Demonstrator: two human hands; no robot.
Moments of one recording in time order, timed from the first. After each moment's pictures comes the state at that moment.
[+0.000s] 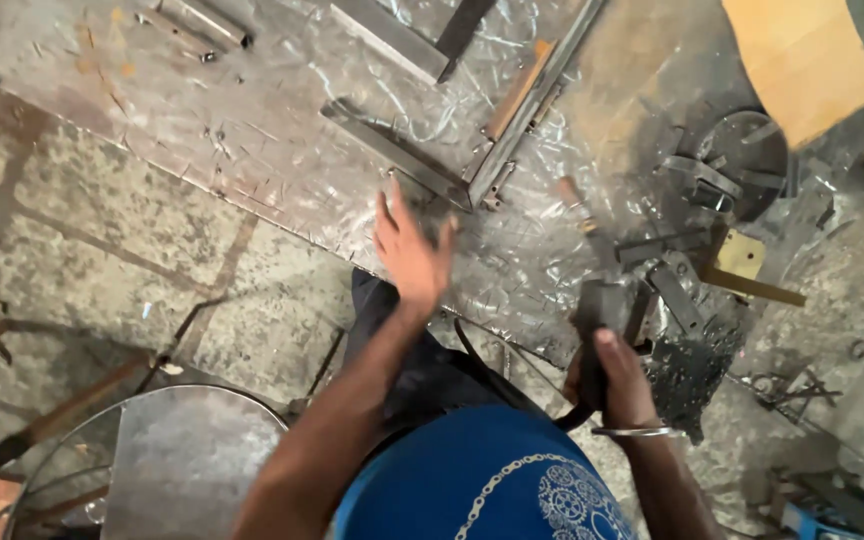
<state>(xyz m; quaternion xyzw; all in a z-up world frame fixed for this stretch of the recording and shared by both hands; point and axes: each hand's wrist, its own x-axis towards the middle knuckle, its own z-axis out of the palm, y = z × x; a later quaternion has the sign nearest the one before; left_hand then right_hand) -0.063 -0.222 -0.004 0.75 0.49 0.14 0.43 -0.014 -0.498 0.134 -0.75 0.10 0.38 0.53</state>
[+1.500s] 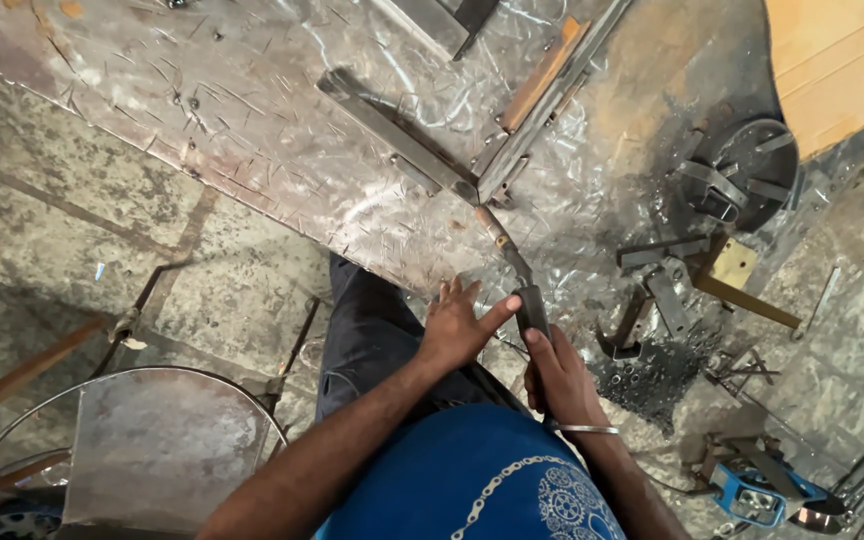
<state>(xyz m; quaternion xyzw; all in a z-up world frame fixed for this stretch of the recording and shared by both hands) -0.102 -0.290 0.000 0.71 0.30 -0.17 0.61 -0.027 -0.392 0.152 -0.84 0.12 0.46 0.28</state>
